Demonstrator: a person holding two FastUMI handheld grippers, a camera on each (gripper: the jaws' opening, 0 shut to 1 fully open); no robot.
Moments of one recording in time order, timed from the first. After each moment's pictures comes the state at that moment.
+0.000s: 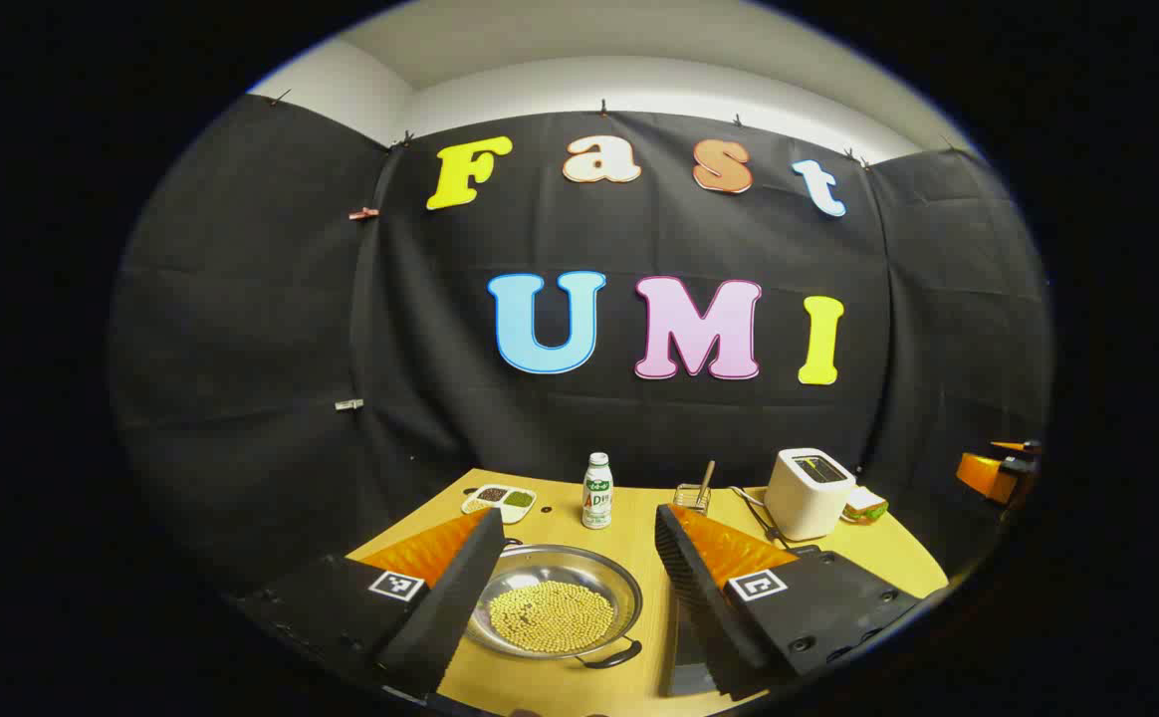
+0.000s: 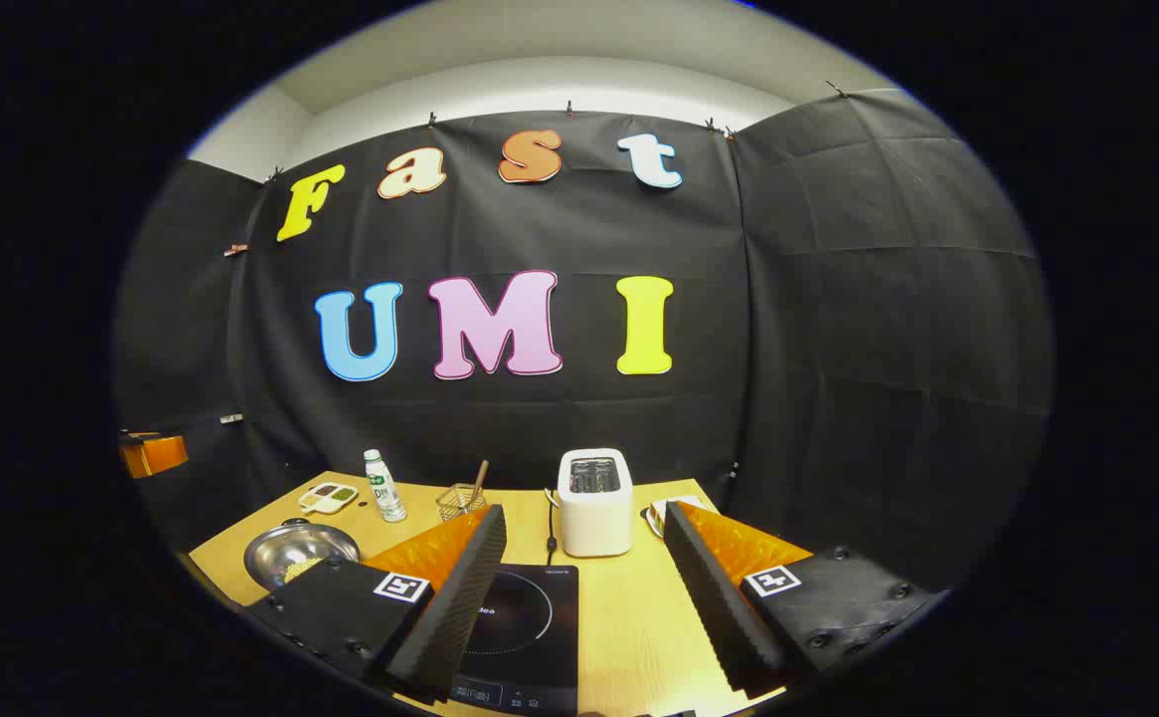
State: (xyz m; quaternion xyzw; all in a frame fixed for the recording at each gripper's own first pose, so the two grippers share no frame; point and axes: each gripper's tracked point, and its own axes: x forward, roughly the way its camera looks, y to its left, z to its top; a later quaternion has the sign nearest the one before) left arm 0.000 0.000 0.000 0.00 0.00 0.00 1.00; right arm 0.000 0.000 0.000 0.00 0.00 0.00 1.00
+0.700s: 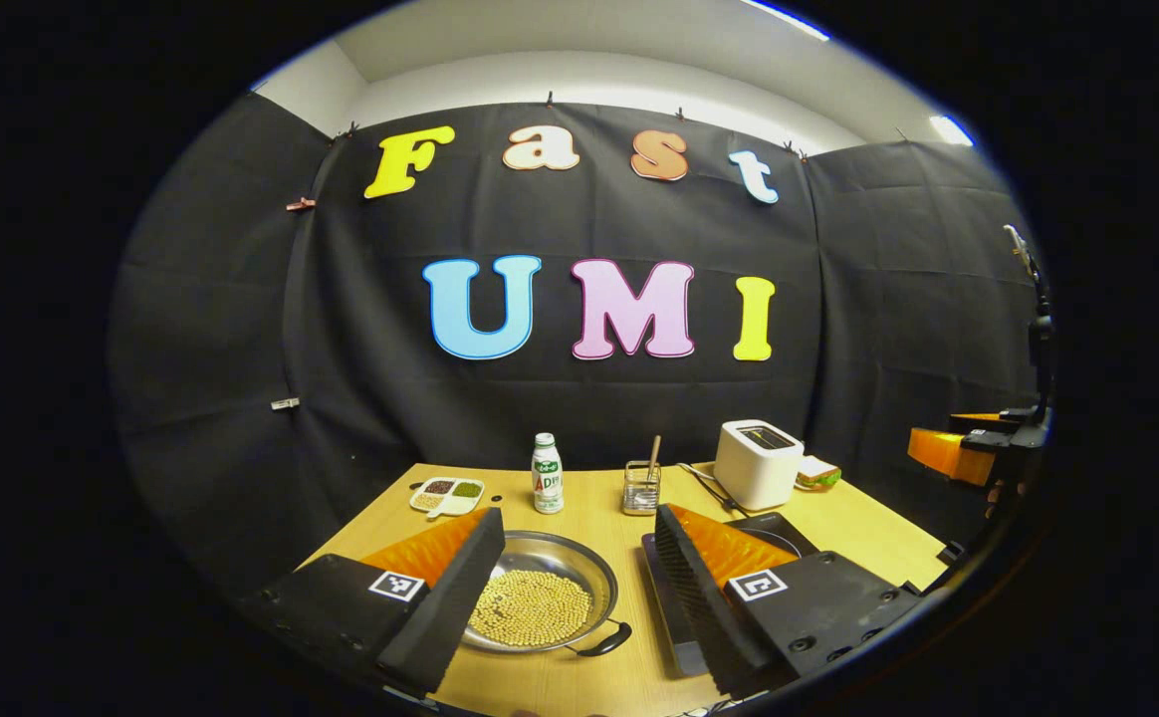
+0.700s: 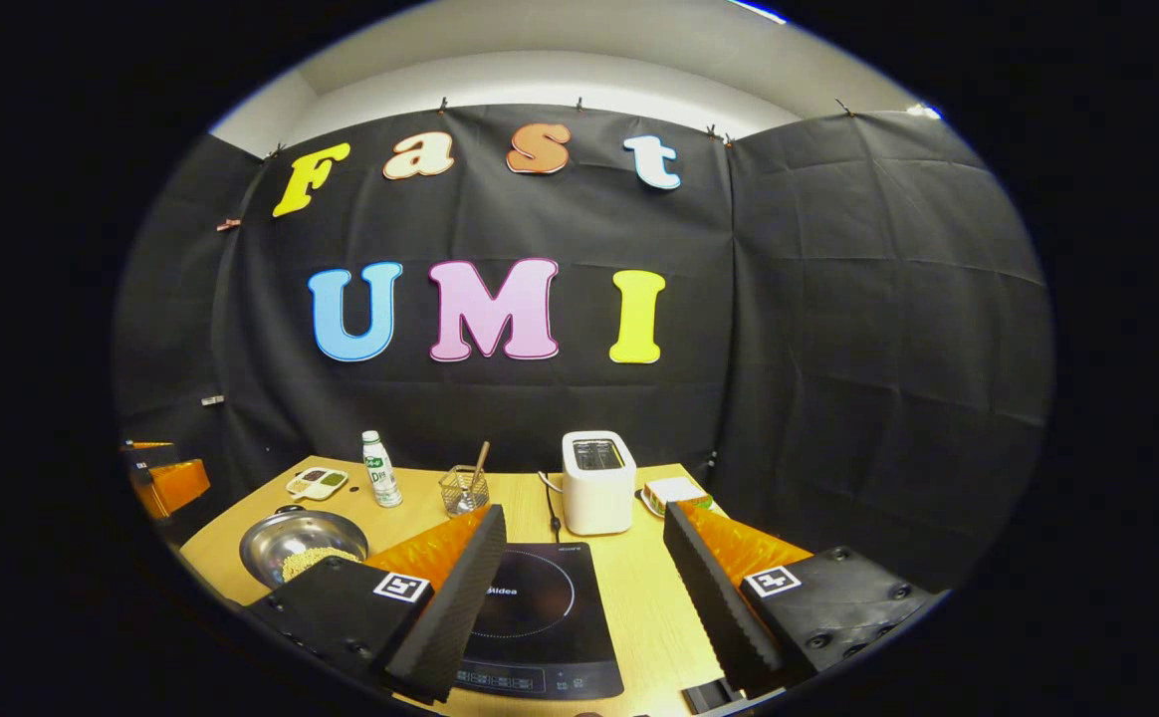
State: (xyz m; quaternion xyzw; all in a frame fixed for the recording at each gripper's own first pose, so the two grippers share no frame) left arm 0.000 -0.009 -0.041 0.02 0.01 -0.11 0.99; right arm -0.036 0.051 -0.020 -0.02 0.01 -0.04 1.00
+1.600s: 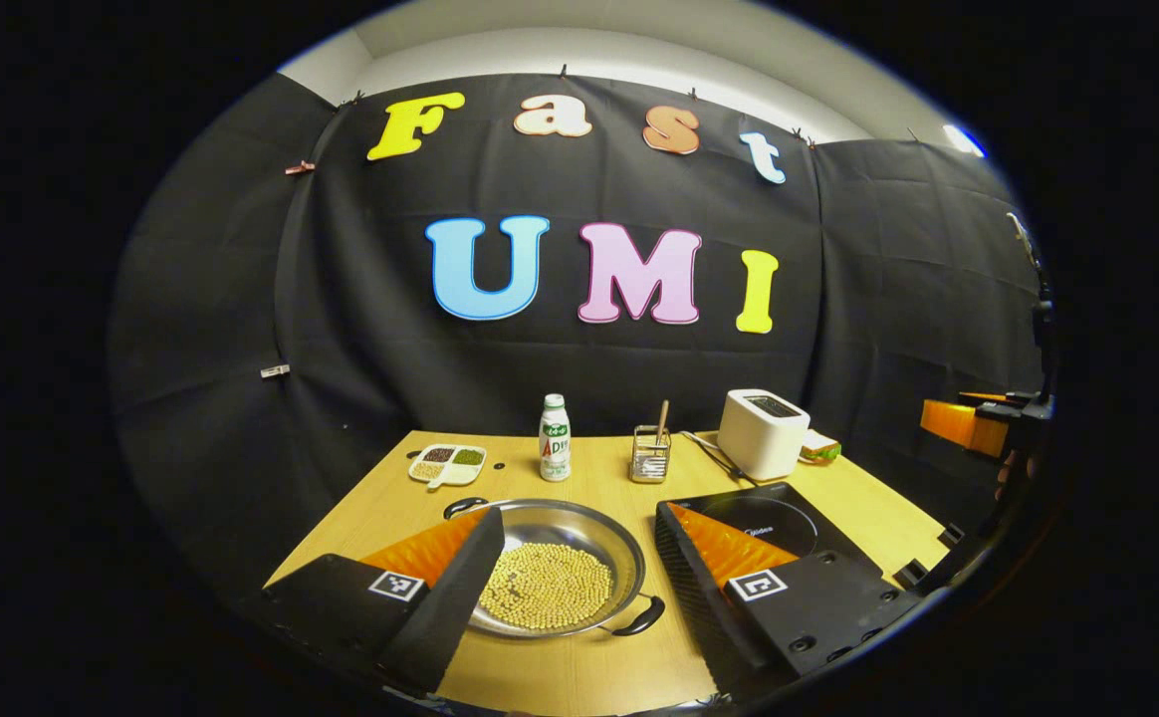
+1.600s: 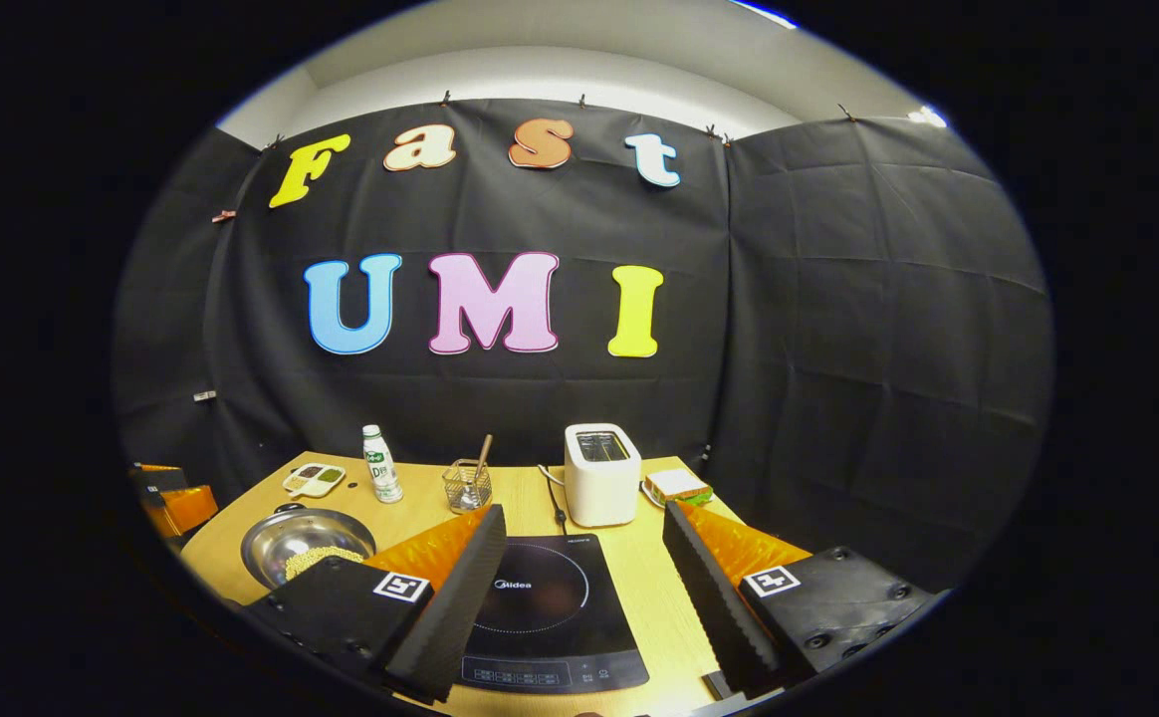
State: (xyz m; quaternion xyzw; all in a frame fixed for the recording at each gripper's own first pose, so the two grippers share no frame) left arm 0.018 0.039 -0.088 0.01 0.06 -0.13 0.99; right arm -0.042 0.081 -0.028 -0.02 0.02 -0.06 1.00
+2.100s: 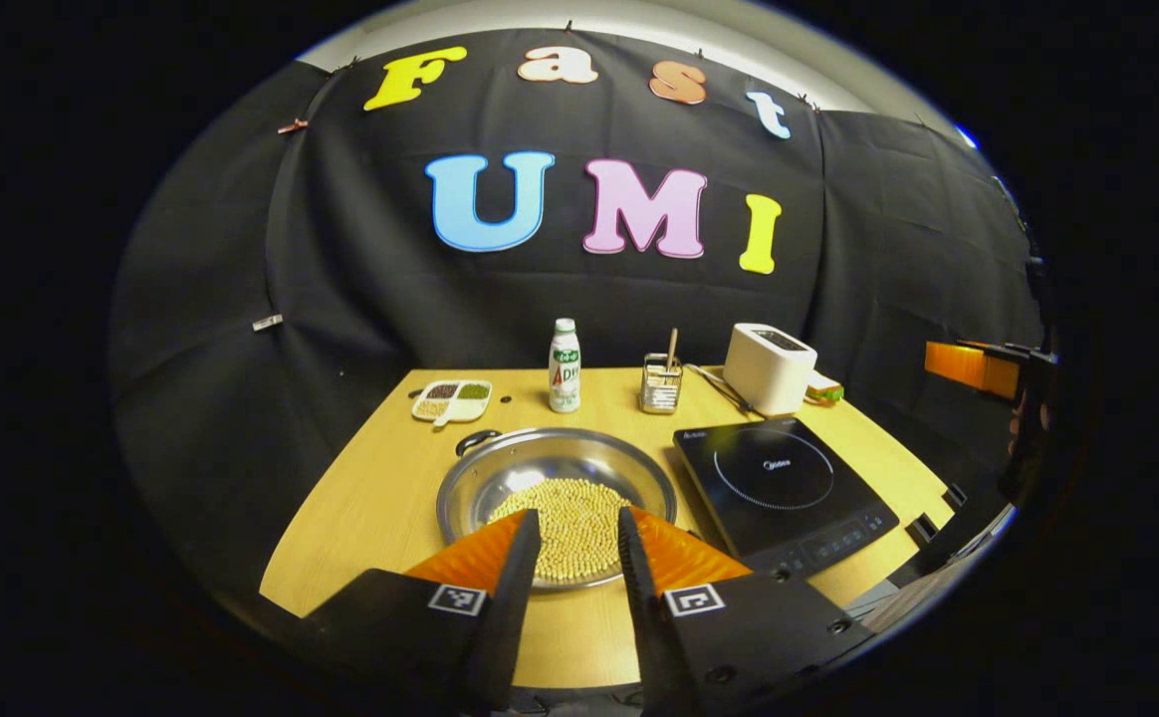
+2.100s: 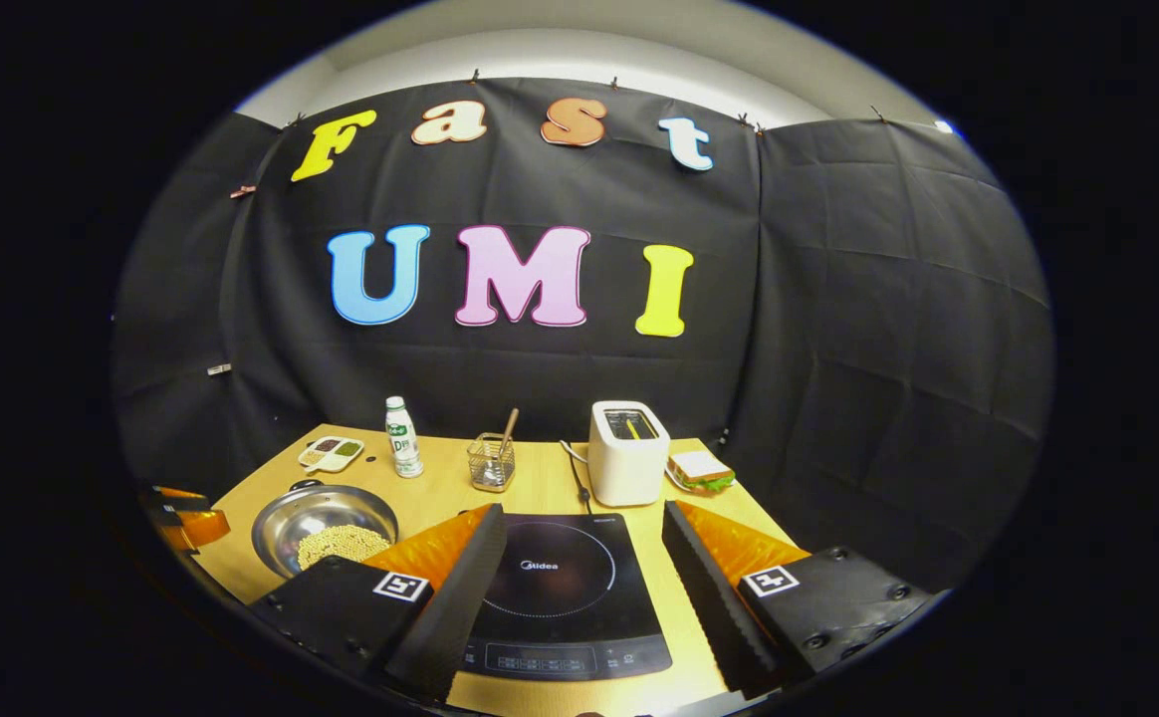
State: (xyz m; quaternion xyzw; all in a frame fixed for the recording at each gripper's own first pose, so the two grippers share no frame) left arm 0.013 0.078 -0.160 0.02 0.16 -0.15 0.98; right arm -0.040 0.122 -0.040 -0.04 0.05 -0.03 1.00
